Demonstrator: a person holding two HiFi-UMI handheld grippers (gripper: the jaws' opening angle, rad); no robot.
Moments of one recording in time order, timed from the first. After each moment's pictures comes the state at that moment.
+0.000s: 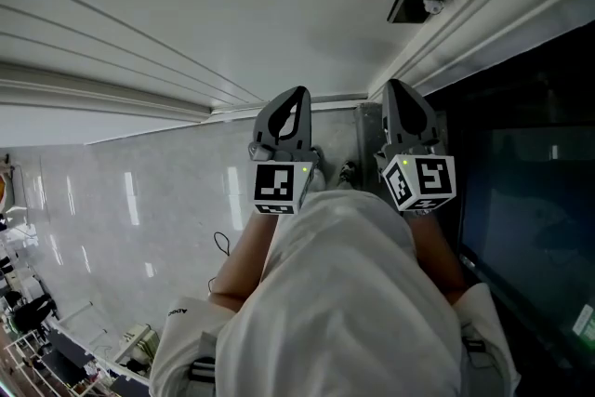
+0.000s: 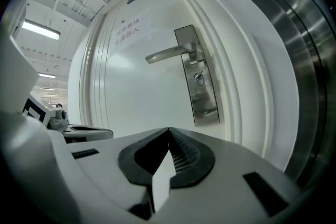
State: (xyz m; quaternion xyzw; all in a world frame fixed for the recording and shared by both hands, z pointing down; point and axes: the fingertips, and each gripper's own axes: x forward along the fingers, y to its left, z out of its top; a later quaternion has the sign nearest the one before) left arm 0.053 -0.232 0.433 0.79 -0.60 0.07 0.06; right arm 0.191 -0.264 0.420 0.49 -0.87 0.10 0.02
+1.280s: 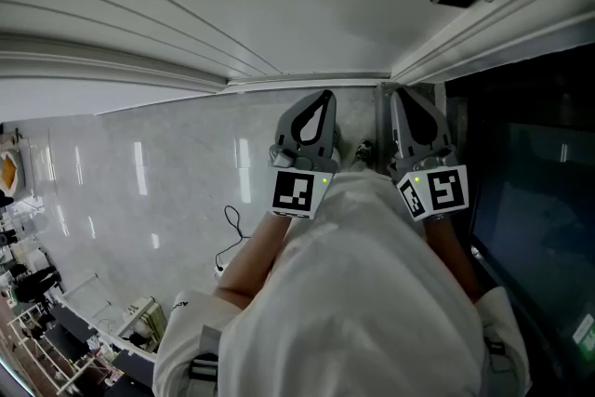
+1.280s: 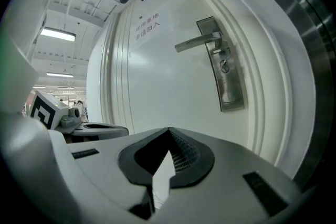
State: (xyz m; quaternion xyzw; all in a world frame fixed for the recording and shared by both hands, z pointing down) left arm 0.041 -0.189 0.455 0.80 -0.59 0.06 0.05; right arm 0.142 -0.215 0.444 0.40 -0.91 0.09 0.04
